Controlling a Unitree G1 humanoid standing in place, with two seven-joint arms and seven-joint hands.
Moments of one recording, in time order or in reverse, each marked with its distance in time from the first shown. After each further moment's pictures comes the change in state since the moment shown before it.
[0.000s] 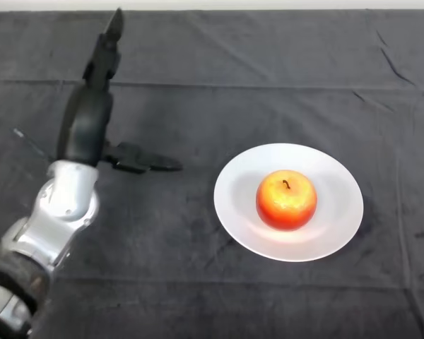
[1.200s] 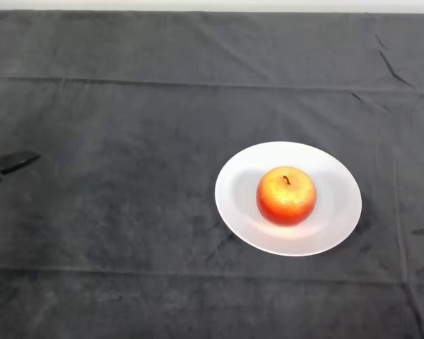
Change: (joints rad) left arm 0.333 0.138 0.486 -0.189 -0.090 -0.064 0.107; right arm 0.000 0.000 0.000 0.000 0.000 0.000 0.000
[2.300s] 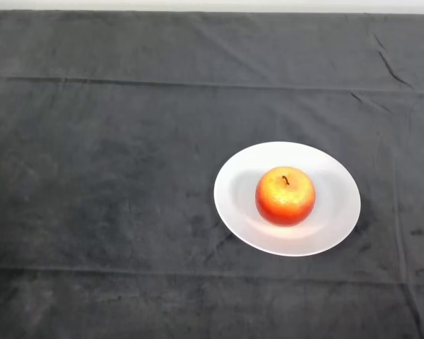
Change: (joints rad) left arm 0.030 -0.018 0.133 0.055 0.026 -0.001 0.010; right arm 0.000 0.000 0.000 0.000 0.000 0.000 0.000
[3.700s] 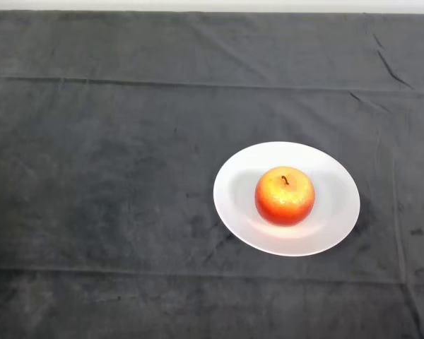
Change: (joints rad) left arm 0.000 -0.041 0.086 0.001 0.078 0.000 -0.041; right arm 0.000 0.000 0.000 0.000 0.000 0.000 0.000
